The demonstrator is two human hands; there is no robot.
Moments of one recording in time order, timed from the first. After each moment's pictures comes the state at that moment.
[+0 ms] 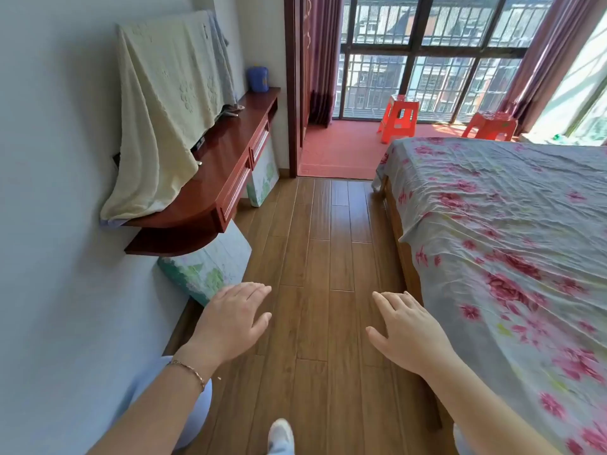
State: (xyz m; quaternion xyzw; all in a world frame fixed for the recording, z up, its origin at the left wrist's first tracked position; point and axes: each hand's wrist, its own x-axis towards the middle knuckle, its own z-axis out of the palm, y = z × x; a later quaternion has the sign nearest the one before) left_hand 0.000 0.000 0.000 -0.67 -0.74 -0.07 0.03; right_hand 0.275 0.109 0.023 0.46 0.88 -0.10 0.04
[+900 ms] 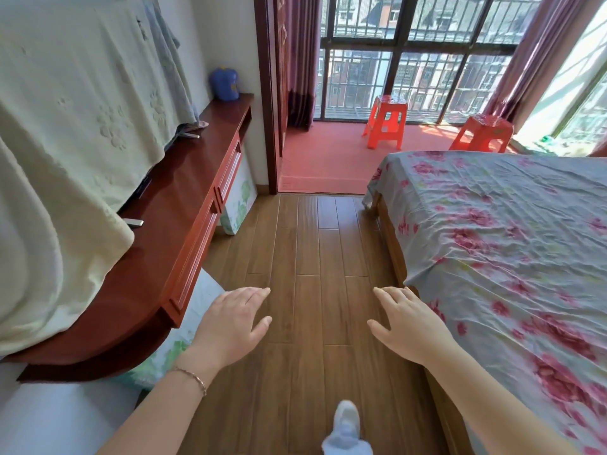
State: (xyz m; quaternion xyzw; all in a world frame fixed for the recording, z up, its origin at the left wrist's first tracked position) left_hand -0.151 0.341 -0.010 -0.68 -0.73 -0.07 -0.05; right_hand 0.127 0.443 0.015 0.50 0.86 -0.11 0.02
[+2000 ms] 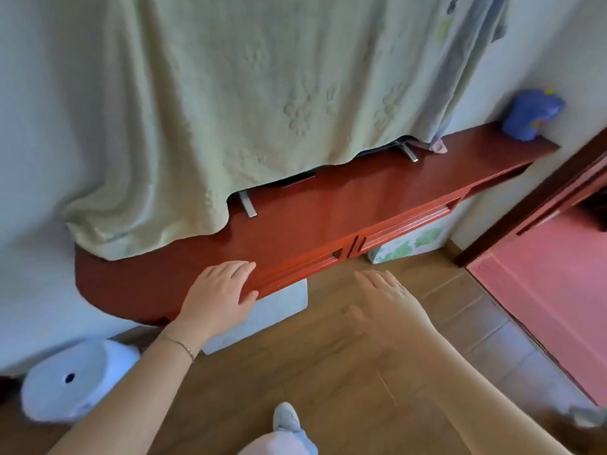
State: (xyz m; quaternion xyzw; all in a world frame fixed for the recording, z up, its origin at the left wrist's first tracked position) left_hand -0.322 0.527 -0.050 -0.21 -0.97 -0.09 0.00; right_hand -0.267 0.808 -0.012 -0.05 0.99 -0.07 0.08
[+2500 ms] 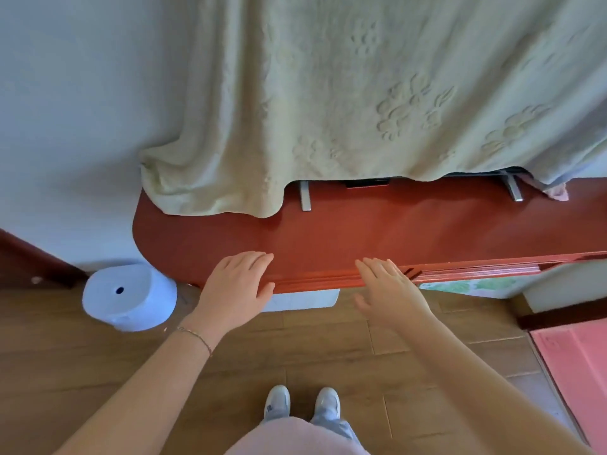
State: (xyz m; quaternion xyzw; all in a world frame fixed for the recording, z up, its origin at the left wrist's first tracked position) left_hand -0.325 0.526 -0.067 -0.05 -0.99 -0.10 0.03; right_hand -0.385 0.789 -0.044 -0.26 0.96 0.01 0.12
